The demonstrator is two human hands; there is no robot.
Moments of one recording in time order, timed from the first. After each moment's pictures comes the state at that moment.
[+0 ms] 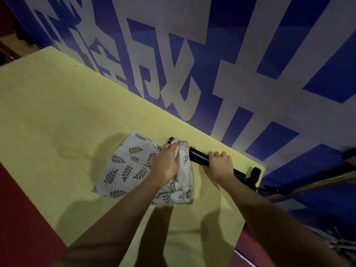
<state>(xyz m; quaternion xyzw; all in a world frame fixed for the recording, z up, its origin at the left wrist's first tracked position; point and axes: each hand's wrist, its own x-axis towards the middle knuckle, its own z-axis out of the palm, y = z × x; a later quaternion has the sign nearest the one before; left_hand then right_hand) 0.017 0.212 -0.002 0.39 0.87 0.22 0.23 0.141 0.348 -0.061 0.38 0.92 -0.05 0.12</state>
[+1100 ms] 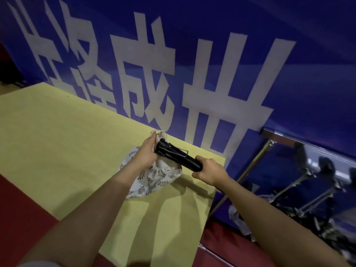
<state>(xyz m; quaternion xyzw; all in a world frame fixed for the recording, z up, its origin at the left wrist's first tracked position) 0.055 0.129 0.084 0.42 0.78 0.37 0.29 0.257 0.243 0.058 0.36 0.91 -0.22 -0.01</state>
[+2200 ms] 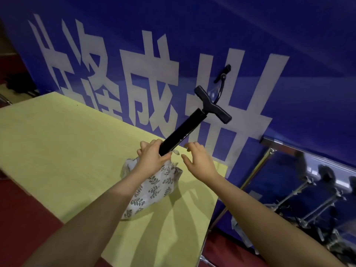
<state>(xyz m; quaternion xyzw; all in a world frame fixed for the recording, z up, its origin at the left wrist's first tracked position) 0.078 0.120 0.097 0.46 0.82 0.34 0.06 0.219 0.222 0.089 0.28 0.93 -0.14 -0.21</state>
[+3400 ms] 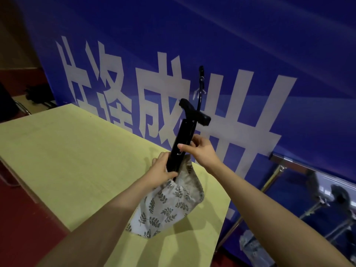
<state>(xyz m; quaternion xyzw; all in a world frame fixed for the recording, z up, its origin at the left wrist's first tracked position) 0.064 0.109 0.100 0.49 0.78 0.35 0.19 0.180 0.221 0.158 0.23 0.74 -0.57 -0.29</state>
